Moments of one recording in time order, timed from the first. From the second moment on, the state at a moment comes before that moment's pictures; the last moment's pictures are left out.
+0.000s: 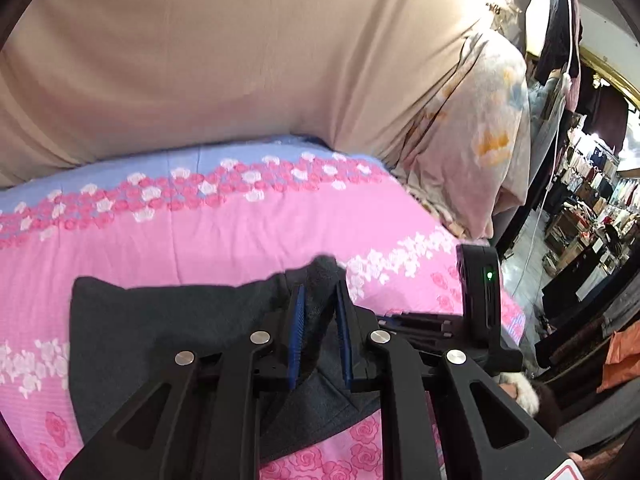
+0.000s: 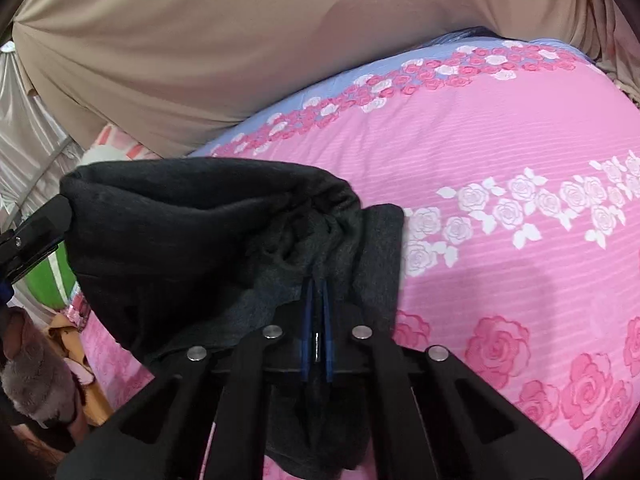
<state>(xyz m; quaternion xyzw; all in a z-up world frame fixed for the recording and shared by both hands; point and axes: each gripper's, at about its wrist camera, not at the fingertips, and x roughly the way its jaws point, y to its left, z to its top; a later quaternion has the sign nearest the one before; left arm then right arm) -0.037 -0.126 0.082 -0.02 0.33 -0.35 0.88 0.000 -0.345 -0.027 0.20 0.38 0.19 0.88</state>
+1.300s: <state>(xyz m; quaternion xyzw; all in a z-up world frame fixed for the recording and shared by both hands) -0.031 -0.117 0.083 -0.06 0.32 -0.38 0.87 -0.008 -0.316 -0.023 0.21 0.38 0.25 0.87</state>
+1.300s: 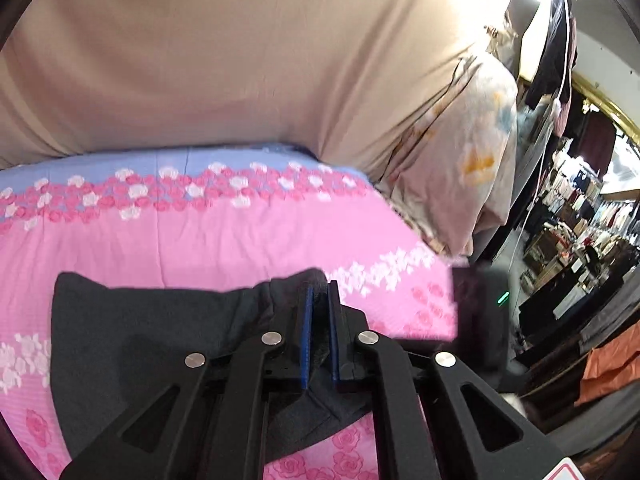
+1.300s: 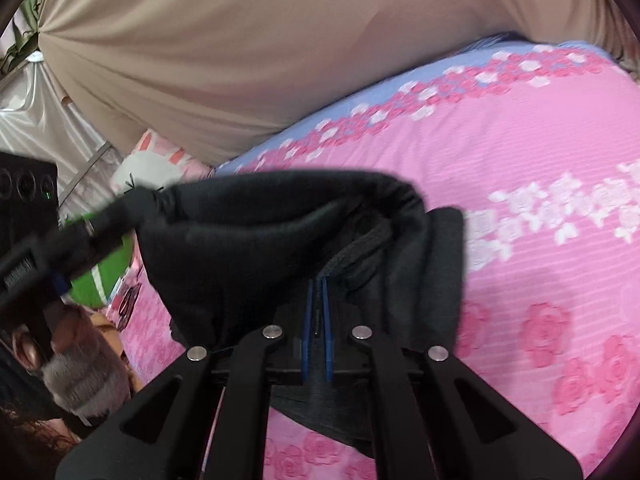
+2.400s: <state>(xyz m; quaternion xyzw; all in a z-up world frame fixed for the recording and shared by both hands) -0.062 -0.047 0.043 -0.01 0.33 -0.27 0.91 -0.011 -0.334 -0.020 0.21 0.36 0.19 0.89</state>
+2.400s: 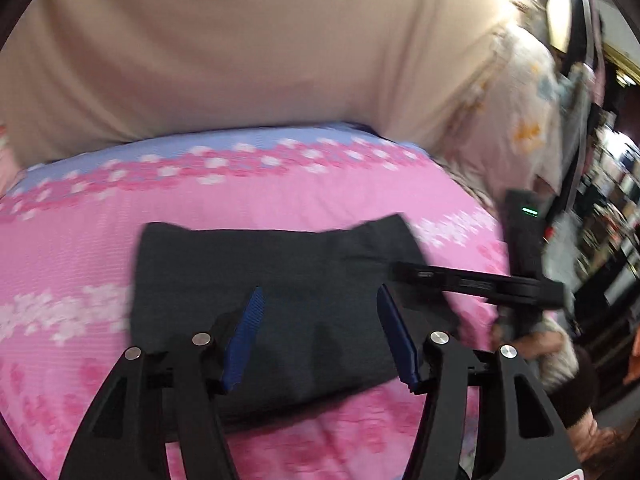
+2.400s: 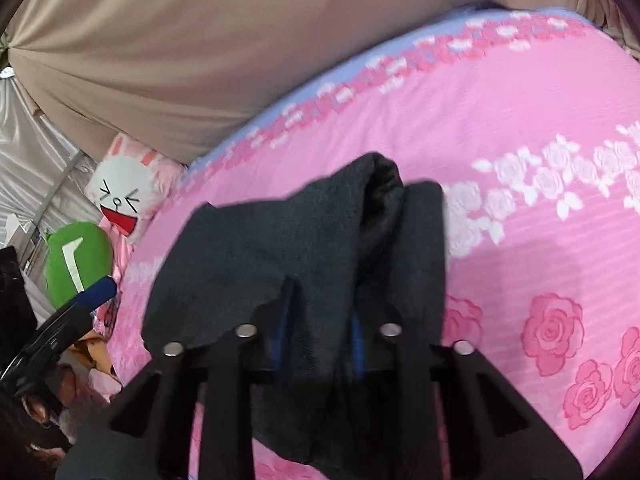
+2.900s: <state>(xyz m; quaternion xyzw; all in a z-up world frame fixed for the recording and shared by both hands) 0.002 0.046 -0.033 -0.19 0.44 -0.20 0.85 -0.038 -0.377 -0.039 0.27 0.40 0.13 0.87</state>
